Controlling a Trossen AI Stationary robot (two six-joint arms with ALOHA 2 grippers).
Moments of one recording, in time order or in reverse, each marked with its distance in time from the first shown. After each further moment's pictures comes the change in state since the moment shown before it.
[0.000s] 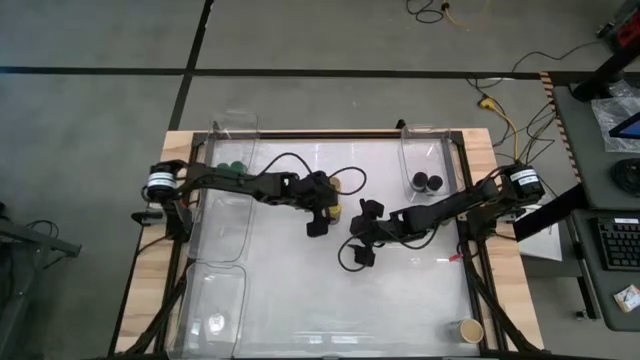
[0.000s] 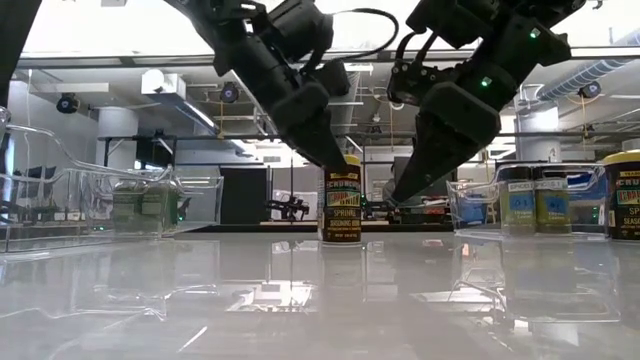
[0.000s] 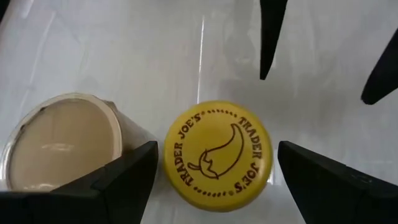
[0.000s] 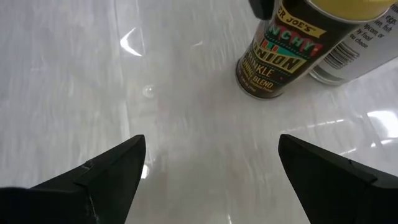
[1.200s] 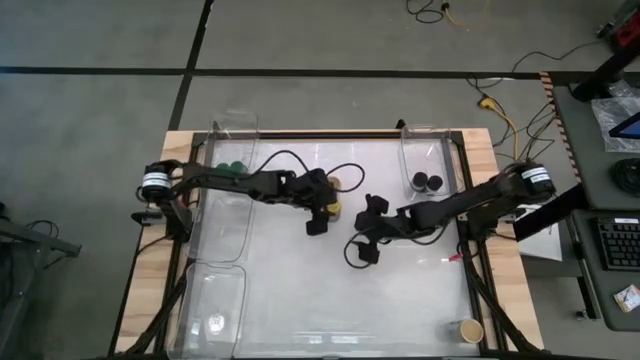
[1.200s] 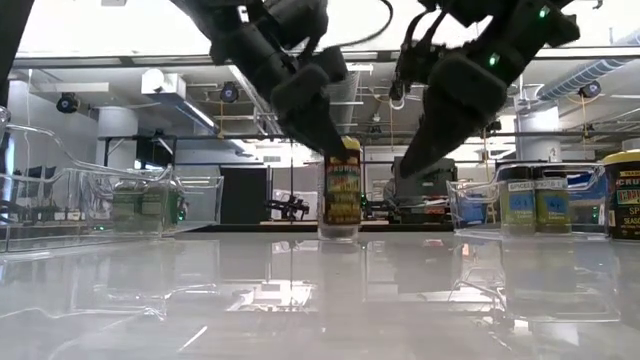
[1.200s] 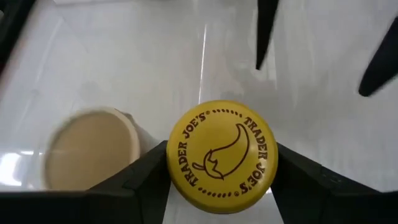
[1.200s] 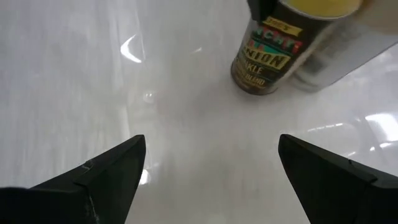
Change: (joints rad) left arm -0.005 -0.044 0.006 -0.015 -0.006 -0.020; right arm 0.000 -0.100 0.000 -0.066 0.018 -0.001
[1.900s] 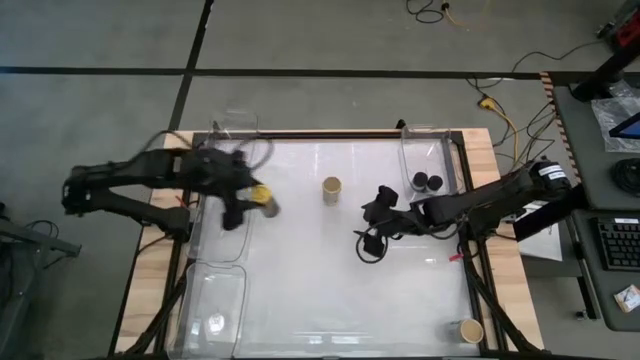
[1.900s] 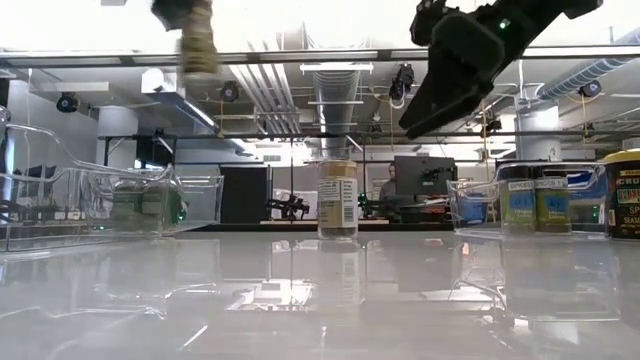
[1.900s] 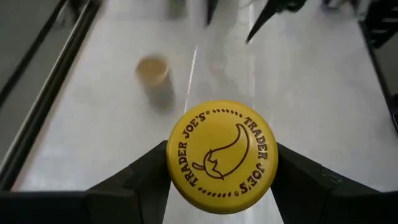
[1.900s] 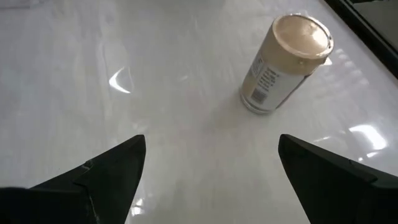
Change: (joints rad) left arm -0.053 -0.744 -0.003 -0.669 0.002 -0.143; right arm 0.011 -0.138 0.000 -0.053 0.107 0.029
